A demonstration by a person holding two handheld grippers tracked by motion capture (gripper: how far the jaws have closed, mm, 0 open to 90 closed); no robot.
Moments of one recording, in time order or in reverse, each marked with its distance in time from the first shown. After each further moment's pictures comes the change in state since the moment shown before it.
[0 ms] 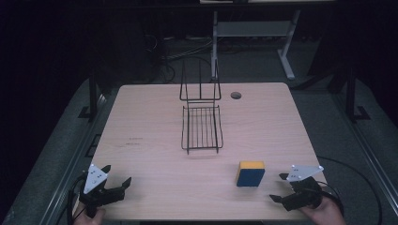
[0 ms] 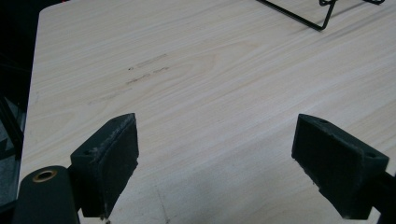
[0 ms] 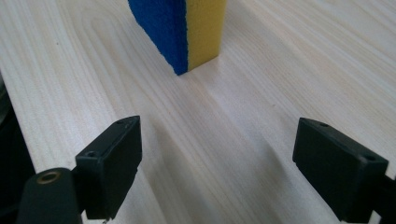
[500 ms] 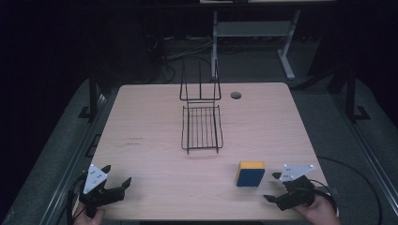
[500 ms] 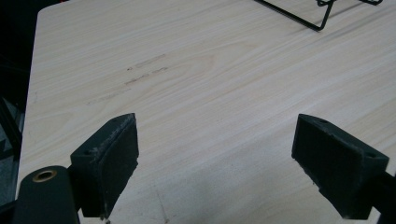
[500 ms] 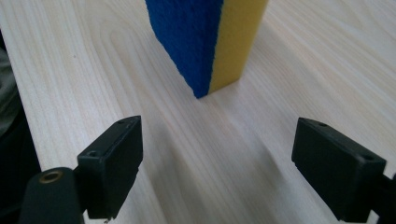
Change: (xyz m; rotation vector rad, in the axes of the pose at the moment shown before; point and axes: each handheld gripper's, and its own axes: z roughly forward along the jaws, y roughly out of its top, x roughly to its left) left arm 0.000 0.000 0.000 0.001 0.001 0.001; right arm 0.008 0.015 0.009 -0.001 0.031 -0.058
